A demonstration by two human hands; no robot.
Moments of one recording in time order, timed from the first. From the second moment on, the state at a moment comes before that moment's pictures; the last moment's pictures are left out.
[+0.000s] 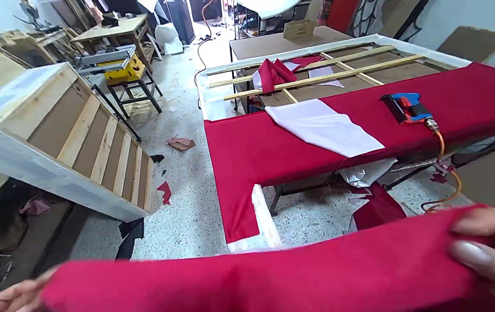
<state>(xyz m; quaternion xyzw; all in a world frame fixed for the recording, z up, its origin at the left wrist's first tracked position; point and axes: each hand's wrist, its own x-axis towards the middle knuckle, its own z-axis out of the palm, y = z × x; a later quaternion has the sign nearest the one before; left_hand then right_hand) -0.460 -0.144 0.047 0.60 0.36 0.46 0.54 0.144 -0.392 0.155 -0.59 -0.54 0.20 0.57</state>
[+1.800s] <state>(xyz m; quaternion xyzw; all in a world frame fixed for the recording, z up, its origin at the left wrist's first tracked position) -0.282 -0.123 0.070 0.87 0.14 0.16 0.44 0.136 -0.317 0.063 -0.75 -0.56 -0.04 0.35</state>
